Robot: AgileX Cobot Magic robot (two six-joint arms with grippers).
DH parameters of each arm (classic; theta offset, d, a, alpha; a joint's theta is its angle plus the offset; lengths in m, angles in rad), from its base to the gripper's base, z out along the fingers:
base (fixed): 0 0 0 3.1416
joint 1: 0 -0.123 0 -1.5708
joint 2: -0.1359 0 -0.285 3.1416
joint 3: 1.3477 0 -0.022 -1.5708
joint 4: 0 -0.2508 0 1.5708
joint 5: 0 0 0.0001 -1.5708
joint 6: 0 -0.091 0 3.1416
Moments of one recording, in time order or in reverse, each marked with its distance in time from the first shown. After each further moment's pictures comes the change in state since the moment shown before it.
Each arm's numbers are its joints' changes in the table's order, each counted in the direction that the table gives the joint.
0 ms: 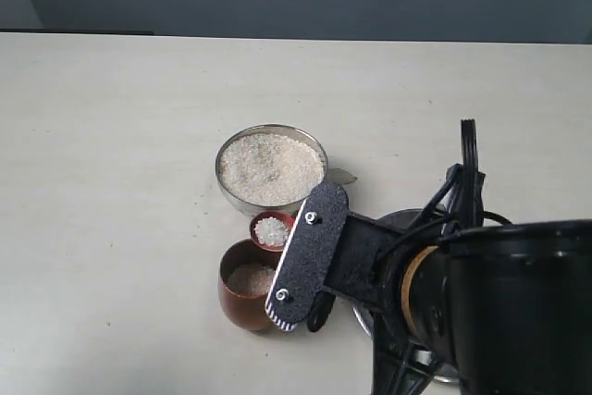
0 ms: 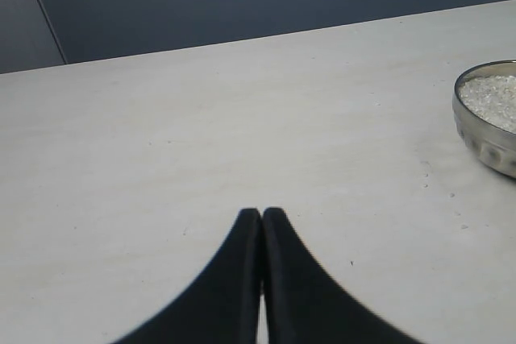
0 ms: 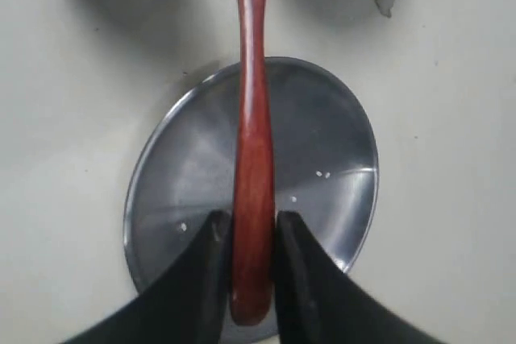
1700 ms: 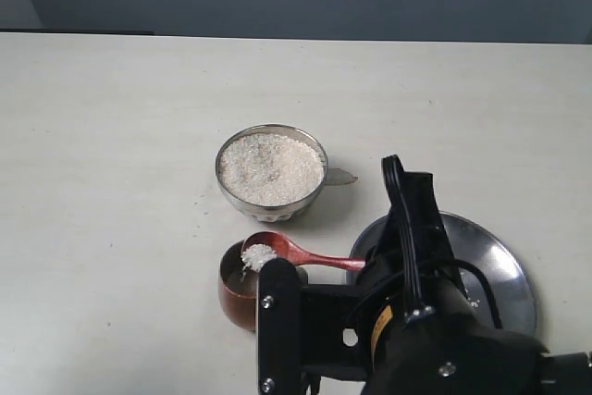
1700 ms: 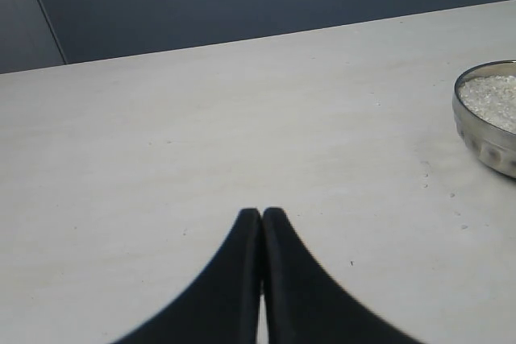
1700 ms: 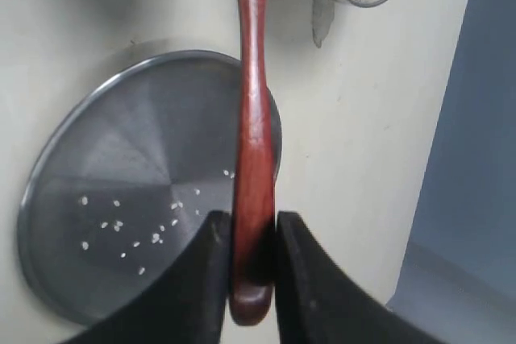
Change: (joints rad) left arm 0.000 0.000 0.000 0.000 0.000 0.000; right arm -0.167 -0.095 0.001 0.211 0.142 0.077
